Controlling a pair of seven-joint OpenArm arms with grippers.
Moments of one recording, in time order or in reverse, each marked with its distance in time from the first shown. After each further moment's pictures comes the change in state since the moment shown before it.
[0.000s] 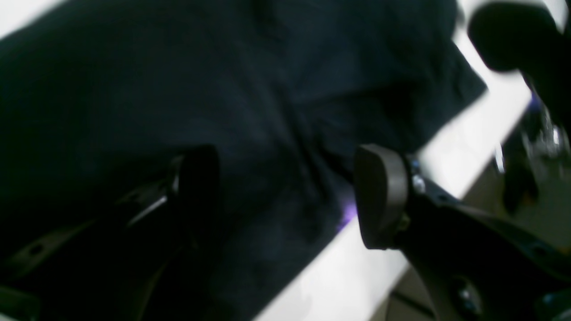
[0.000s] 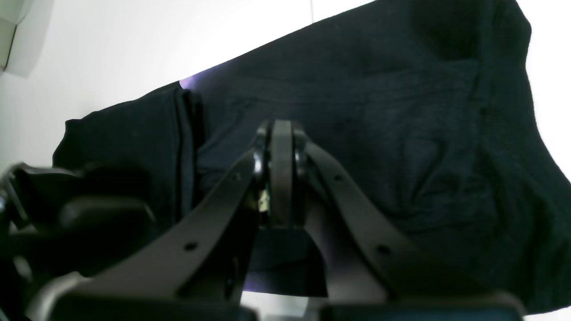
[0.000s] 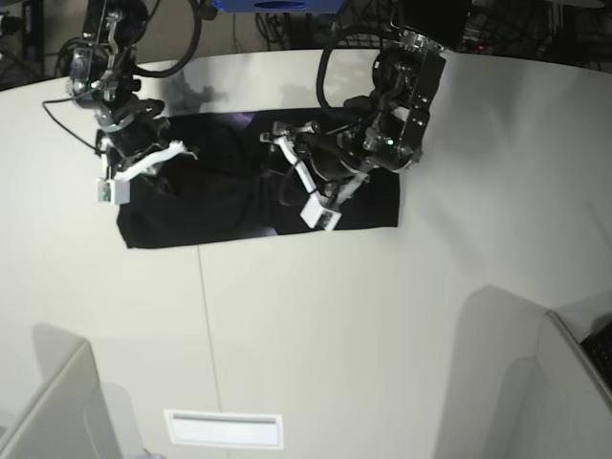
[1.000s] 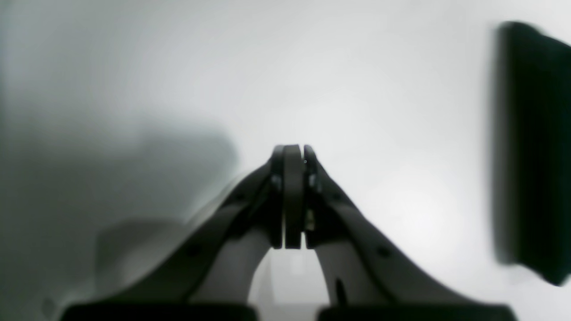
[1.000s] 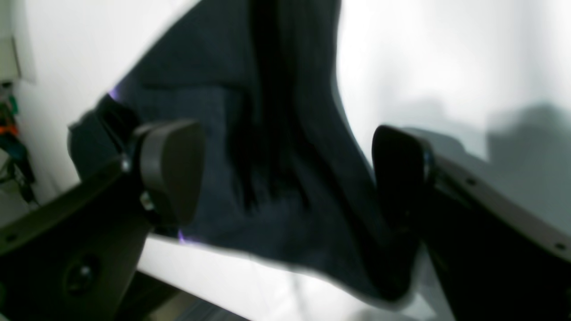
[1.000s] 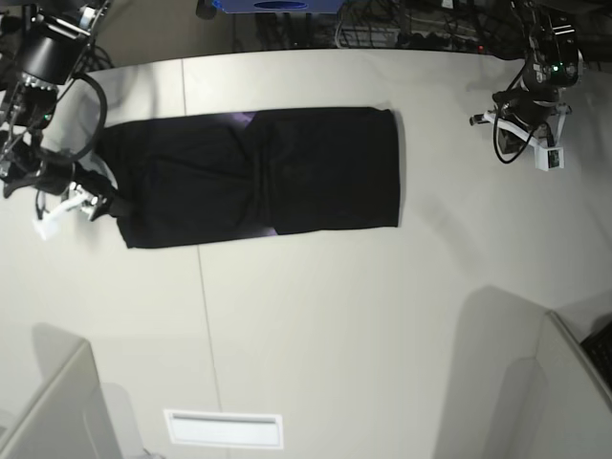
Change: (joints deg) left arm 25.9 -14.6 -40.9 6.3 0.0 -0.5 -16.3; right arm 23.1 17.0 15.3 -34.1 21.7 5.5 -33.0
